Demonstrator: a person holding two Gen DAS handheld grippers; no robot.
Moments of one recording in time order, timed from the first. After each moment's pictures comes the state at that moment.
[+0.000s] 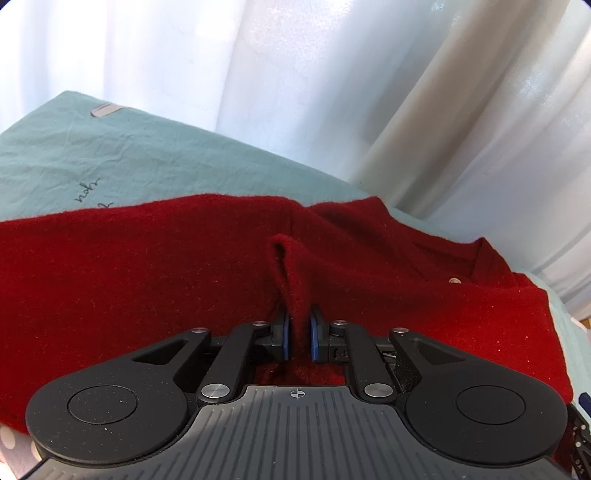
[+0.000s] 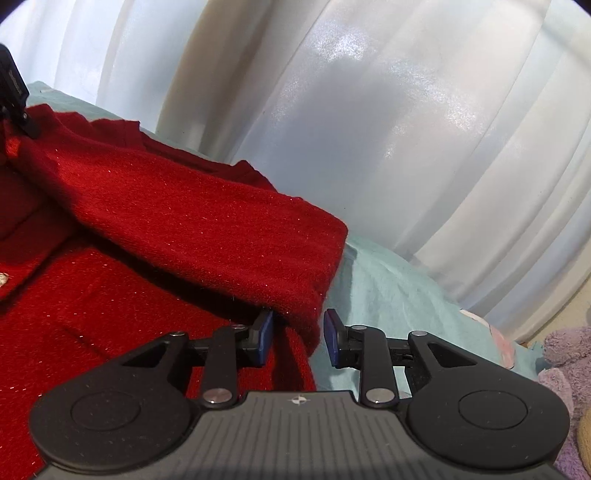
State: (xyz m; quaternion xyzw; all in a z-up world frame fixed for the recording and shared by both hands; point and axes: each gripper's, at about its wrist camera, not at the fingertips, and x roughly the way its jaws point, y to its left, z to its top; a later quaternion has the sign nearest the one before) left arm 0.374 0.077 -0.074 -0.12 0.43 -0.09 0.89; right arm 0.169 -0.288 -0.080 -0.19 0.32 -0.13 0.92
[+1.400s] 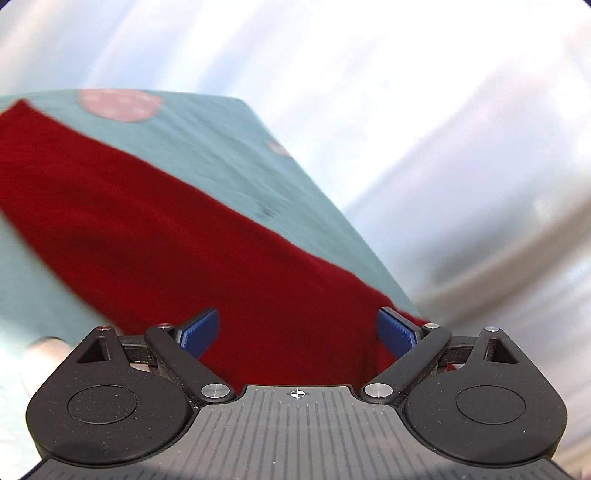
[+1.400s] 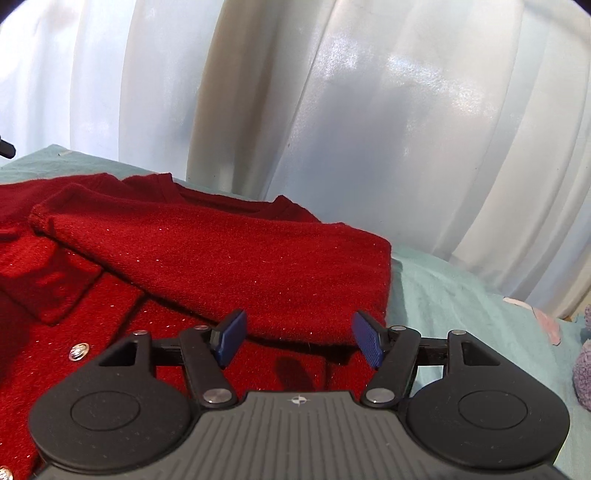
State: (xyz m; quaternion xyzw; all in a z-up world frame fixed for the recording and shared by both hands) left arm 0.269 0.228 -0.061 -0.37 0.30 0.08 0.87; right arm 0.165 -0.263 -0.075 -0.11 0.29 -0.09 0.95
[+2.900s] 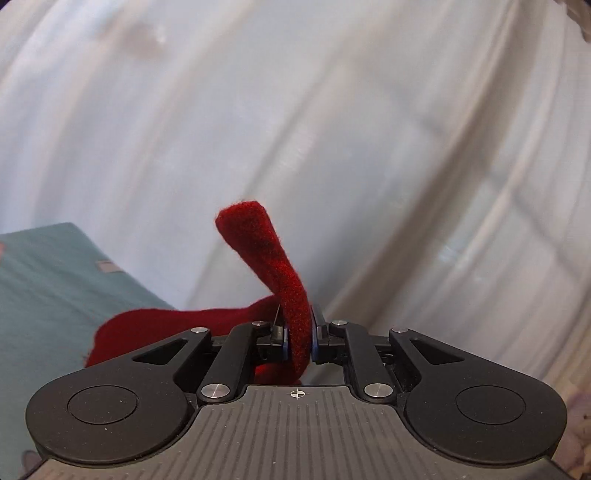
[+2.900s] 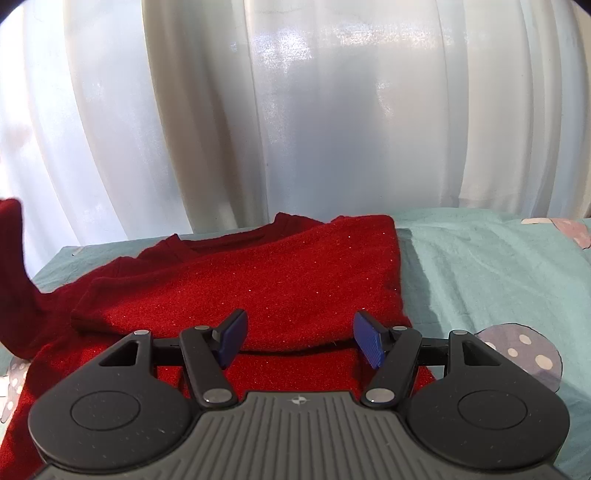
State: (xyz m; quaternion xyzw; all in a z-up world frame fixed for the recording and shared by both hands) left arm 0.270 0.135 0.022 -0.23 0.14 -0.18 0.95; right arm 0.150 -0.287 -0.054 0.10 0.27 -0.08 0.95
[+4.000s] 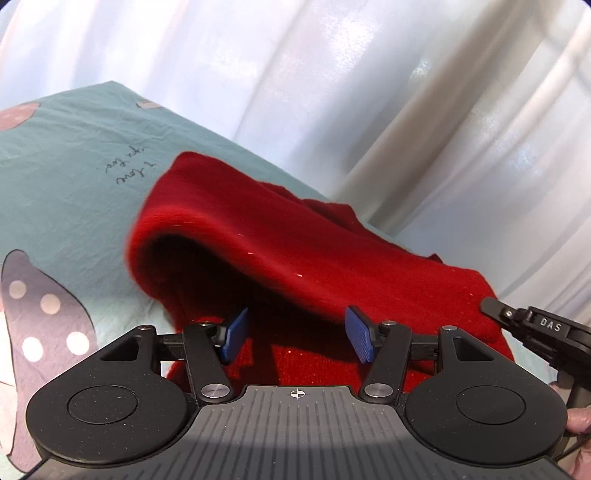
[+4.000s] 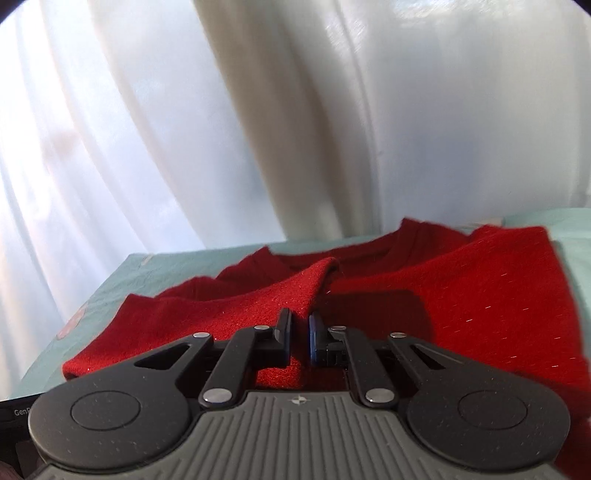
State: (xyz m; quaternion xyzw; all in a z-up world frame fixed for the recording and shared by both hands) left arm 0.268 0.102 -0.077 -0.21 0.33 -0.10 0.91; right arm 0.250 -0.254 -0.067 0.14 0.28 0.02 0.95
